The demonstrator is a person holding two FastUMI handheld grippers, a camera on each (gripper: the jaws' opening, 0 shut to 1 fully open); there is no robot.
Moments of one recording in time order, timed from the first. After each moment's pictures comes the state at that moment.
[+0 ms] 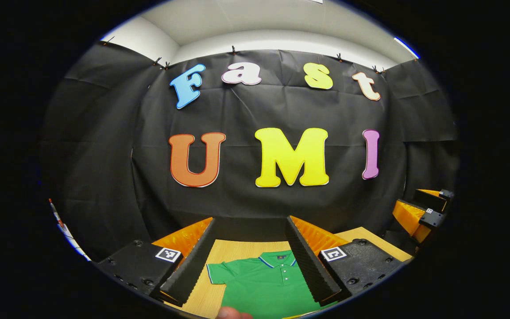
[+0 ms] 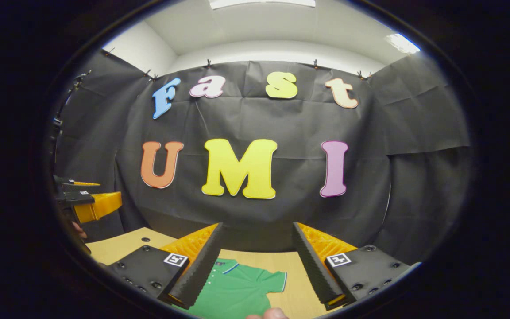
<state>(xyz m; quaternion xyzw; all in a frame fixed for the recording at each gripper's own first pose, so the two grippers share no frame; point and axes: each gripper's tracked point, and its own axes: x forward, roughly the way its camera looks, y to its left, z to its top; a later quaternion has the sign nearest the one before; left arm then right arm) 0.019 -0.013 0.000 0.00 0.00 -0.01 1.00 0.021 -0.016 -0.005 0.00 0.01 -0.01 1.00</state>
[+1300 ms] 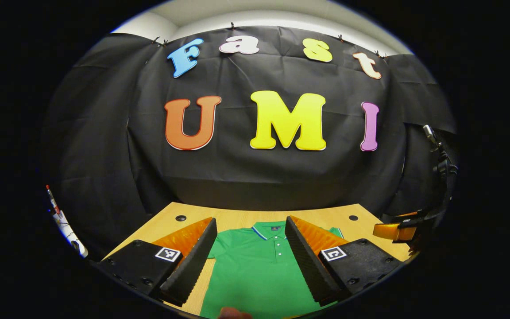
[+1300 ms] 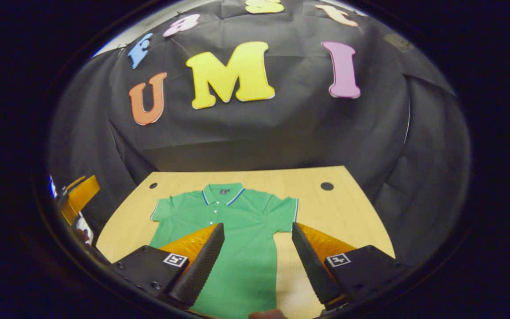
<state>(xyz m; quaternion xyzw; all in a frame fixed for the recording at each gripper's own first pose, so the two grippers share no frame) 0.006 -0.031 -0.091 -0.01 0.11 -0.01 0.99 0.041 -0.057 -0.184 0.08 0.36 0.03 0.93</state>
